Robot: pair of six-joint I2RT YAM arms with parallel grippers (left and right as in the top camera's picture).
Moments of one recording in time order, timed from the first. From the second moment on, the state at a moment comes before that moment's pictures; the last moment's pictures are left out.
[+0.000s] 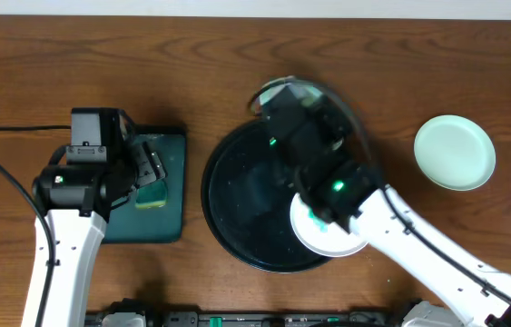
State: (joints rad) left arm -0.01 1.18 1.10 -1.02 0.01 -0.40; right arm 0.79 1.46 1.18 -0.32 0.95 -0.52
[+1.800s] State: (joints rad) left arm -0.01 1.20 1.10 -1.02 0.01 -0.40; right arm 1.03 1.46 1.18 -0.17 1.27 -0.84
